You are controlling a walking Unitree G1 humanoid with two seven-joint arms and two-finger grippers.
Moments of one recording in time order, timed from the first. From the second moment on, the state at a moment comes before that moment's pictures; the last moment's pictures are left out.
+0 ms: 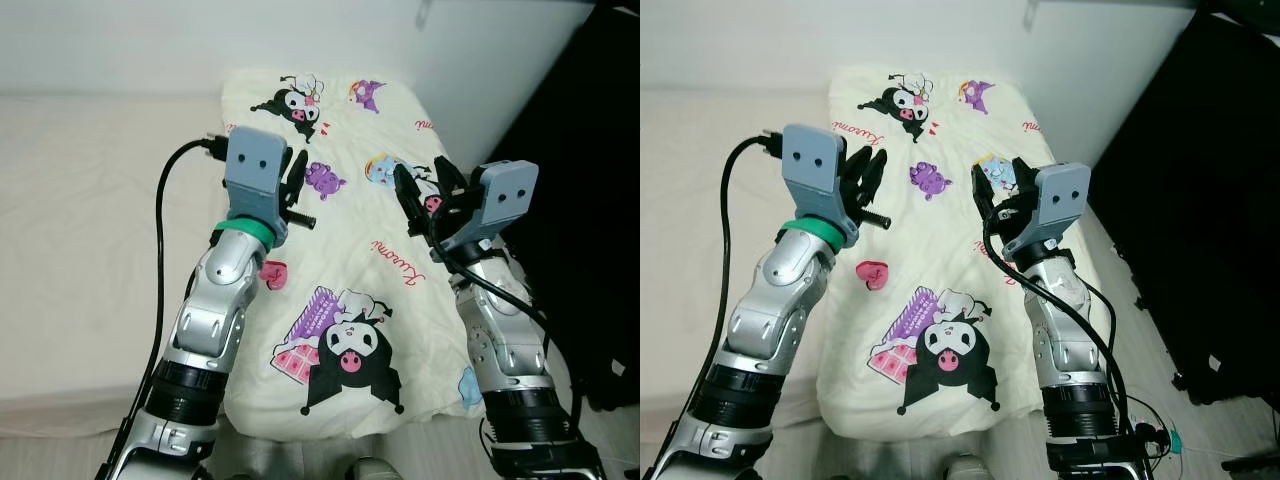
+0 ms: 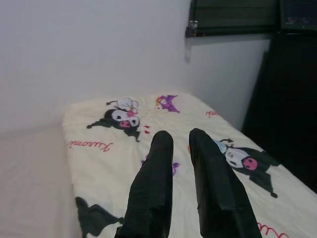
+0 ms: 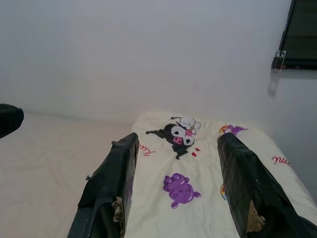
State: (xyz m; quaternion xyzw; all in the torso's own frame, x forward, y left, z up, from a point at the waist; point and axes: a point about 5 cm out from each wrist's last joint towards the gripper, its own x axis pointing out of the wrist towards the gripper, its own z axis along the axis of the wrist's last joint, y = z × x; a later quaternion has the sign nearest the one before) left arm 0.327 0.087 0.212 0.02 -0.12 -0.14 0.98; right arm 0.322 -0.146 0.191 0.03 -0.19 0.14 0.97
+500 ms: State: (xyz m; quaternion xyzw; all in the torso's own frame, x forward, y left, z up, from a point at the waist) left arm 0.283 0.135 0.081 0.13 0.07 -0.10 0.98; right arm 0.292 -0.114 0.073 0.06 0.03 0.23 0.97
